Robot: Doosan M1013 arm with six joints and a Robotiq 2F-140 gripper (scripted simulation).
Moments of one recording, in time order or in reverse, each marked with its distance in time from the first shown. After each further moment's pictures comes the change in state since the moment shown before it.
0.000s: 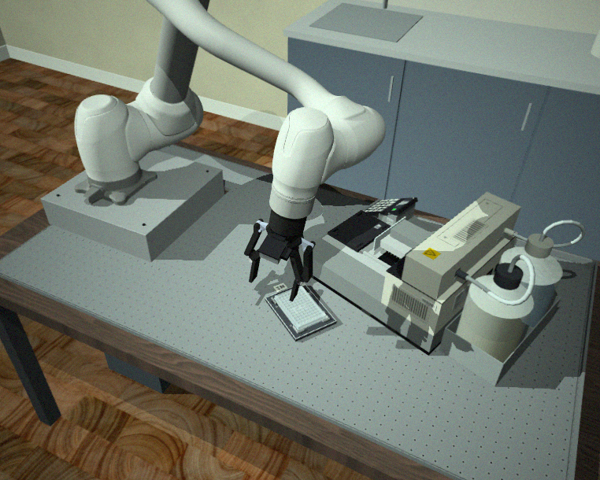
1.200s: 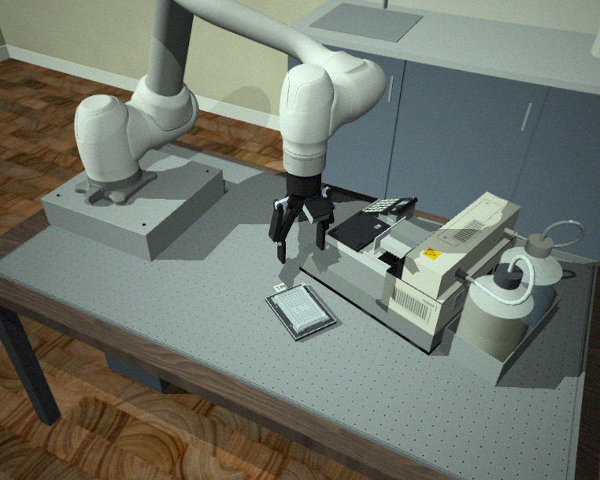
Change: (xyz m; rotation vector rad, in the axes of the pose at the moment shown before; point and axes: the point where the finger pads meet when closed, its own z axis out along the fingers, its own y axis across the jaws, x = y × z) arm -0.092 -0.018 -0.050 0.161 0.030 -0.924
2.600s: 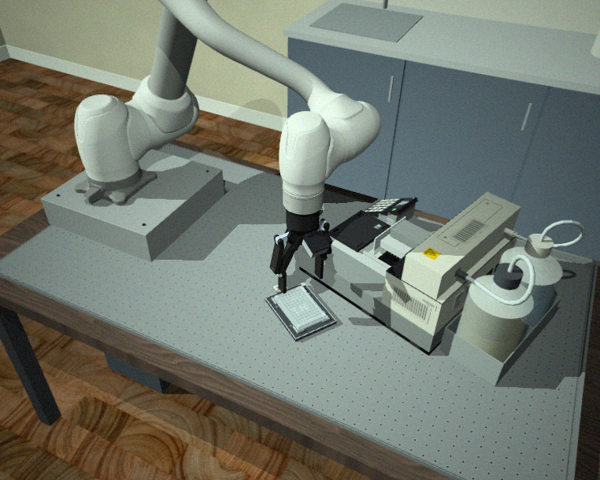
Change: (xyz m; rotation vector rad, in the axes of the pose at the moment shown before) arm -0.001 -0.002 0.097 0.007 0.000 -0.025
